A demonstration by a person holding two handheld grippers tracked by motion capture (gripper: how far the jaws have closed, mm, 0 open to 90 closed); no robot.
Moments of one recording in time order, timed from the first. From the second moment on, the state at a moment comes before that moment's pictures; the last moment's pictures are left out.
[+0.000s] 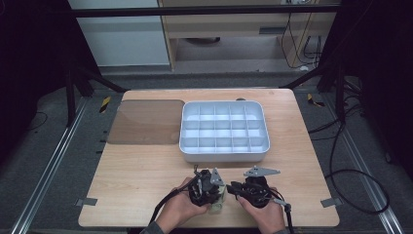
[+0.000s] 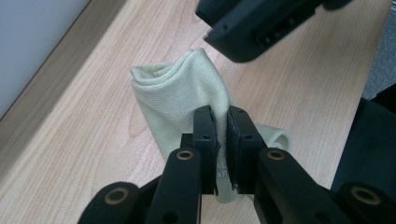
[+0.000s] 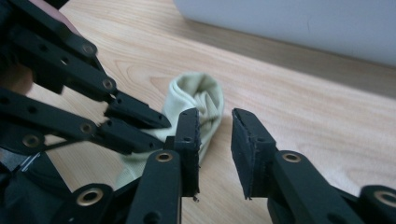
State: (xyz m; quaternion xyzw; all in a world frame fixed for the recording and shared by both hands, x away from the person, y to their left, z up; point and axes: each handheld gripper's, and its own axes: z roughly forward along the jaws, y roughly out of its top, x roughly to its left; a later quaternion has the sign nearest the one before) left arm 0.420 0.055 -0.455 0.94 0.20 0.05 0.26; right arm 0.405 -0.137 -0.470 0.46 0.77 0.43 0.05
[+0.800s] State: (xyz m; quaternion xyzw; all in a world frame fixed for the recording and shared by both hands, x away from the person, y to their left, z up) left arm 0.417 0.058 -0.453 0.93 0.21 0.06 0.28; right arm 0.411 -0.132 -0.459 0.45 0.77 0.45 0.04
